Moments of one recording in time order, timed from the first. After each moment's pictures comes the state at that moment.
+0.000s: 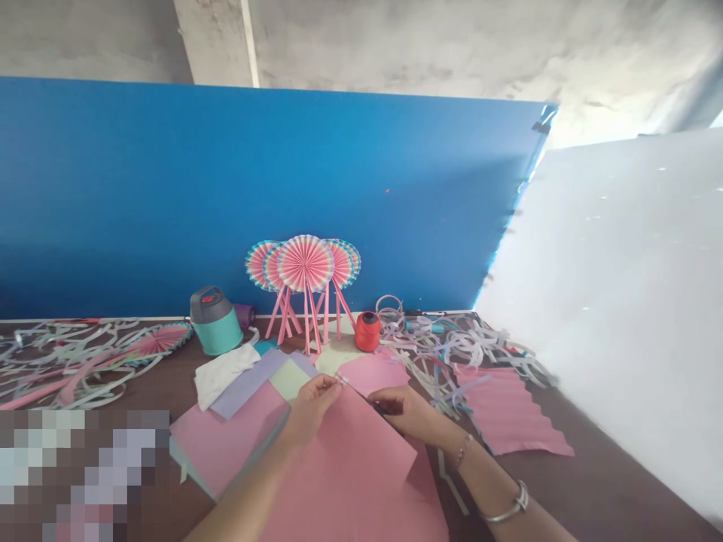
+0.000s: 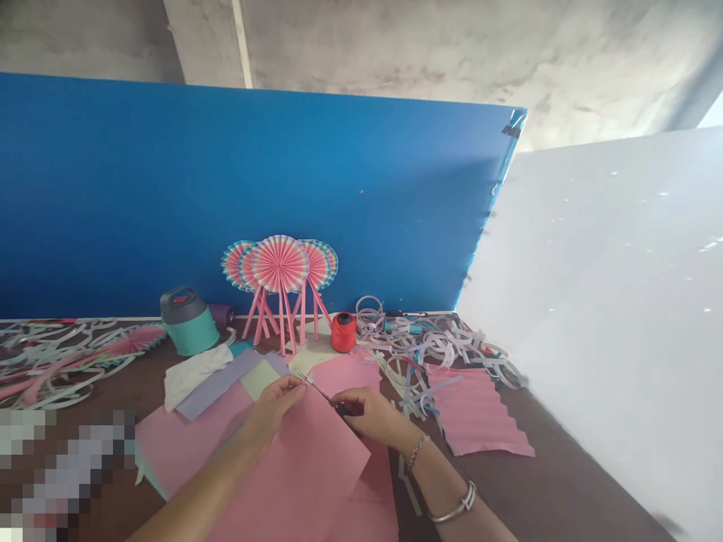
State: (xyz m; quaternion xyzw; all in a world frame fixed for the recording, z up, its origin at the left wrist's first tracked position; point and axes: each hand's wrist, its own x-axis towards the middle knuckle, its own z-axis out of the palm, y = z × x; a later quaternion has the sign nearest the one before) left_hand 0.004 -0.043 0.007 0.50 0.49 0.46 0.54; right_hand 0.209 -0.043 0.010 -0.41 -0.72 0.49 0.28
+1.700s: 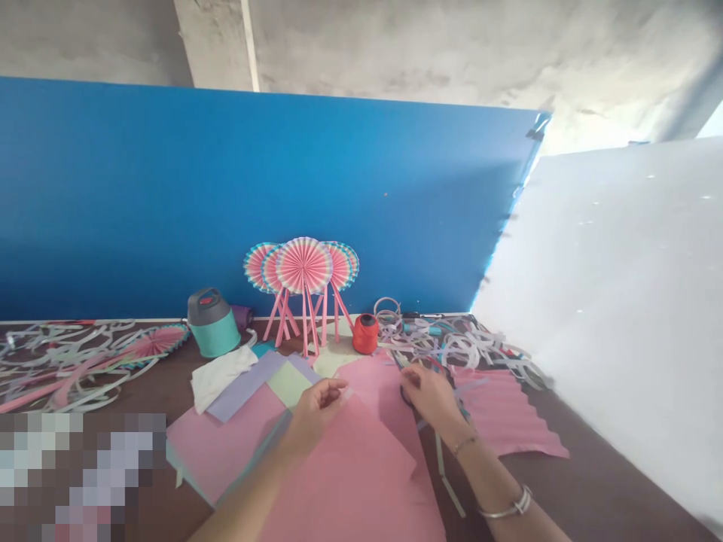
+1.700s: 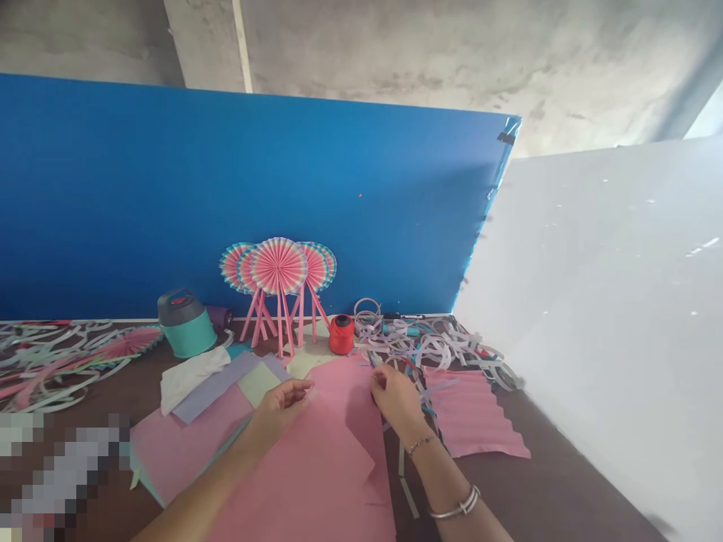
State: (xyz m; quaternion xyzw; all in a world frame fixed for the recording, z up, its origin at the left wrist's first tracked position) left_hand 0.005 -0.040 -0.001 0.57 0.46 0.43 0.53; right_hand 0.239 -0.023 0.003 -0.68 -0.65 0.15 0.29
